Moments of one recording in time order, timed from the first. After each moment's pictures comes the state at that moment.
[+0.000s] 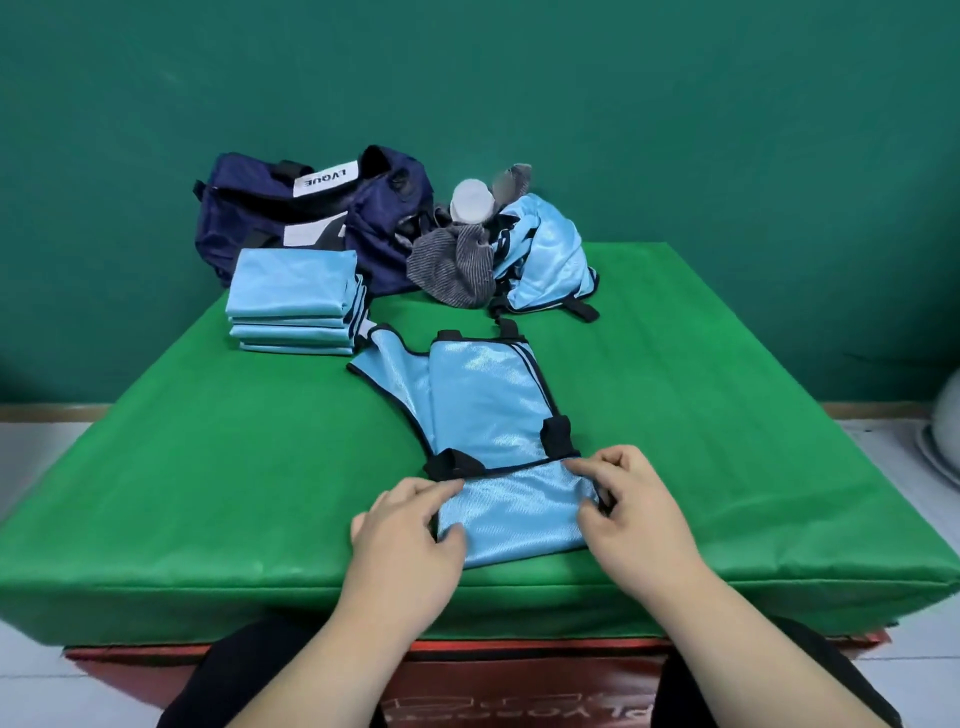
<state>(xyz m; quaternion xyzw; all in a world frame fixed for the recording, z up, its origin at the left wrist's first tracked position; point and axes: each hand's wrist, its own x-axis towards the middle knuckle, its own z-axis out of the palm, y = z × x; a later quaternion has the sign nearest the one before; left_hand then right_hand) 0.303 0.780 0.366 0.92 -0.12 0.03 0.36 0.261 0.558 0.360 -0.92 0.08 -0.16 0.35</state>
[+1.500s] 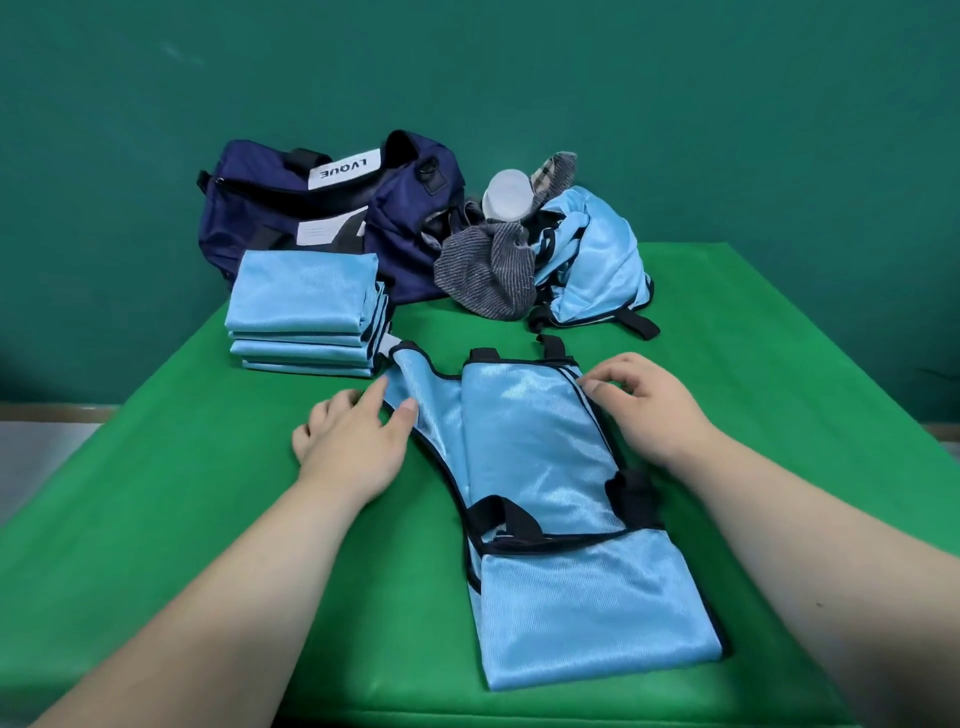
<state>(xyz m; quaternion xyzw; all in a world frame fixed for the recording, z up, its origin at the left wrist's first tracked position) 0.489 0.811 0.375 0.98 0.00 0.00 0.18 0.439 0.517 0.386 -0.91 0.06 -0.12 0.40</state>
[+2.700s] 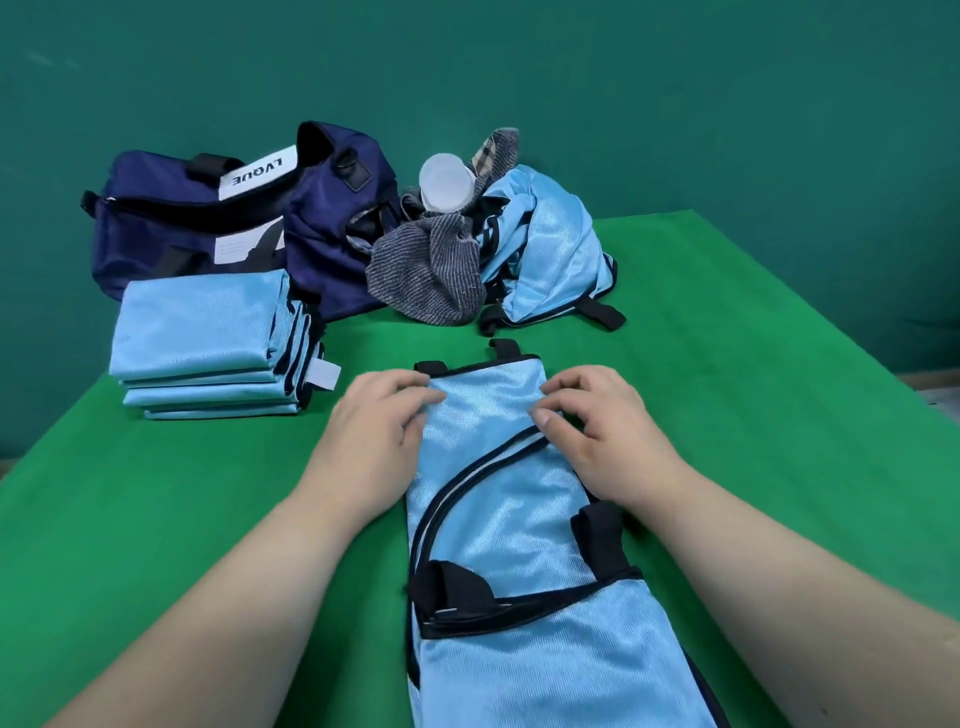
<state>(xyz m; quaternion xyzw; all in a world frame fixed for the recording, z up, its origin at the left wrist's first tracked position) 0.526 0.749 0.365 0.91 -0.30 0.12 0.27 0.449 0.504 0.349 -0.94 -0.01 -0.16 0.31</state>
